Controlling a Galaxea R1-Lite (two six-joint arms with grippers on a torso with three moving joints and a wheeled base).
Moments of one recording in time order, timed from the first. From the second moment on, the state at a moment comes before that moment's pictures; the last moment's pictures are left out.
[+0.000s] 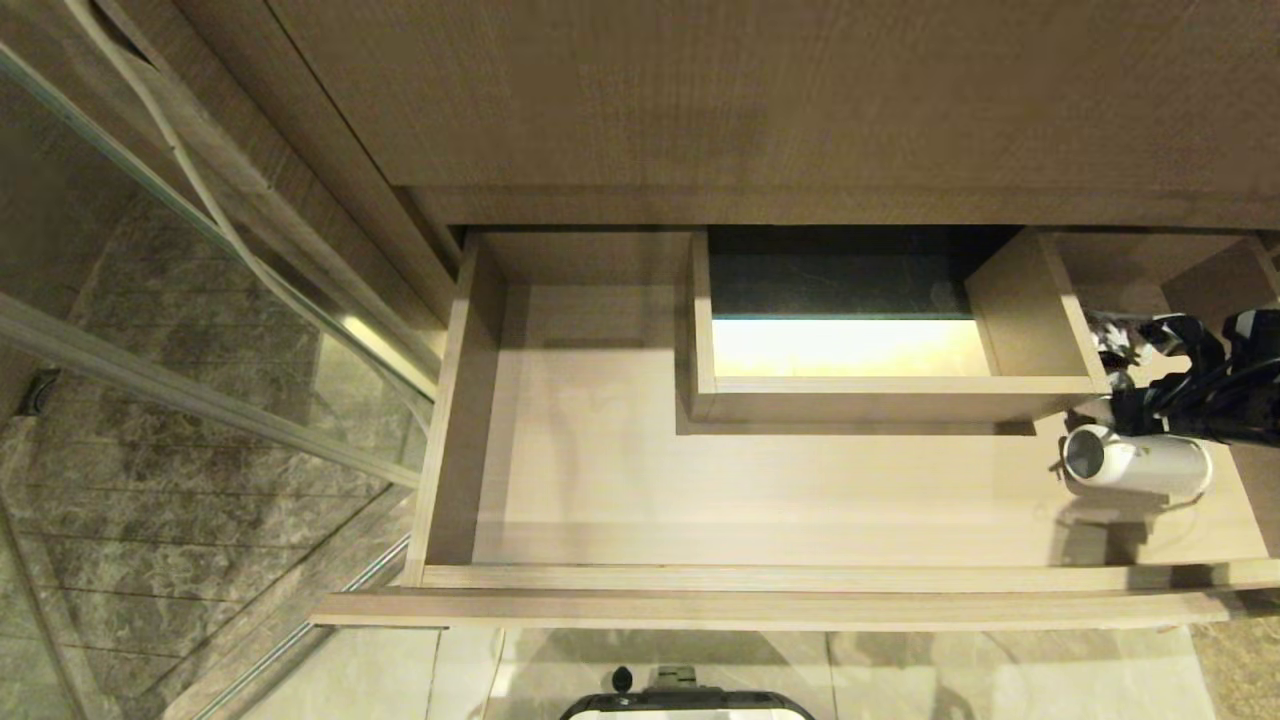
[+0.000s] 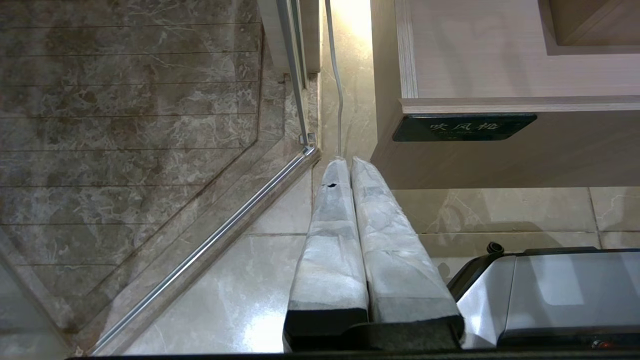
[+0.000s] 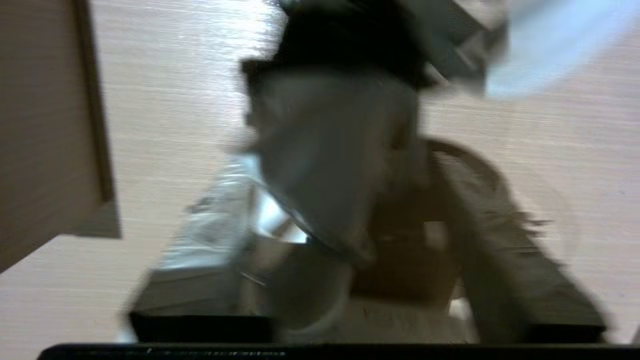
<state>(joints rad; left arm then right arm) 0.00 0.00 0.00 0.00 0.00 0.00 -0.51 2.25 -1.37 -0.33 0.36 -0.37</state>
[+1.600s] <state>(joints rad) 0.00 0.00 0.00 0.00 0.00 0.00 -0.53 1.69 -1.10 -0.17 0.35 -0.37</state>
